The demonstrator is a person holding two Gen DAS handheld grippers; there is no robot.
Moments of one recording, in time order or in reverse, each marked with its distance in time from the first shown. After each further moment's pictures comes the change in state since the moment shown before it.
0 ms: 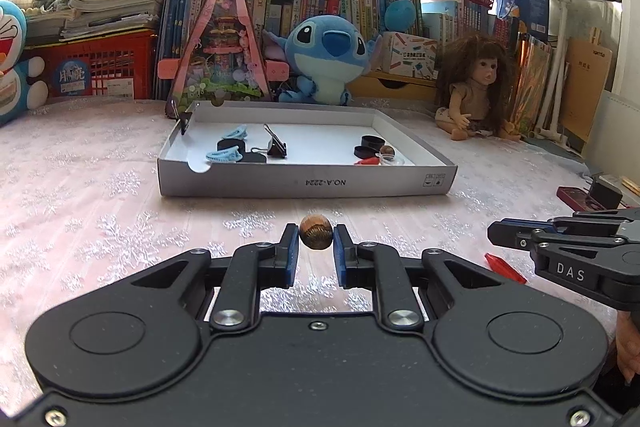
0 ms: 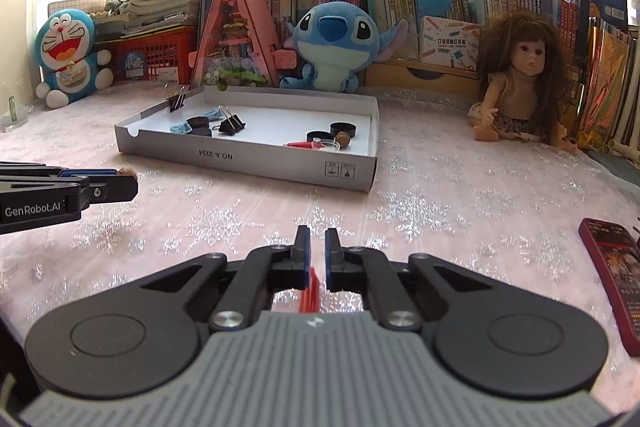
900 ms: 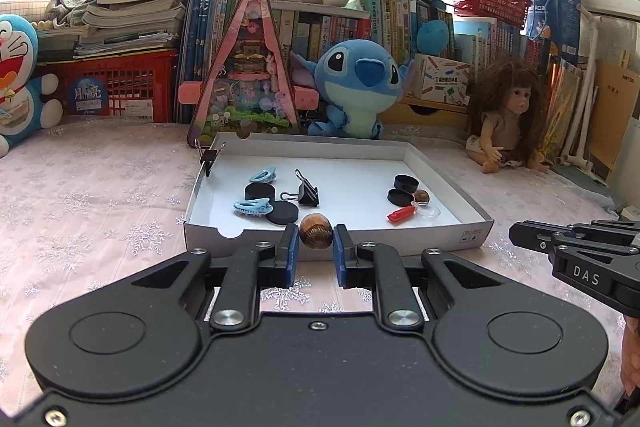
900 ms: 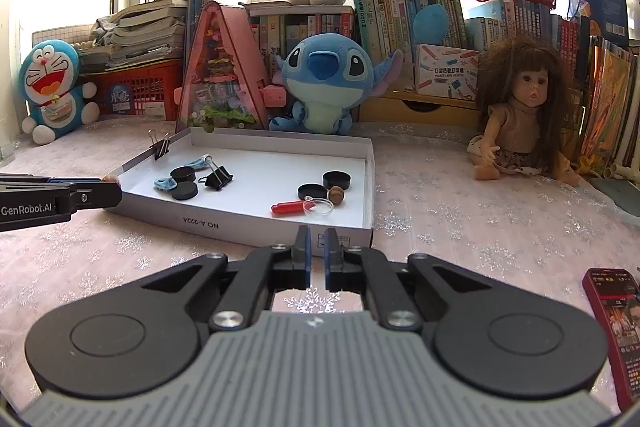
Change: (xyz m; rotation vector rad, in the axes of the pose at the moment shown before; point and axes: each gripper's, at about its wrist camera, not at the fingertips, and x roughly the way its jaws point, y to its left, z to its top) left arm 0.022 0.018 0.053 -0.035 -0.008 0.061; right arm 0.021 -0.006 0.044 0.027 -0.051 -0.017
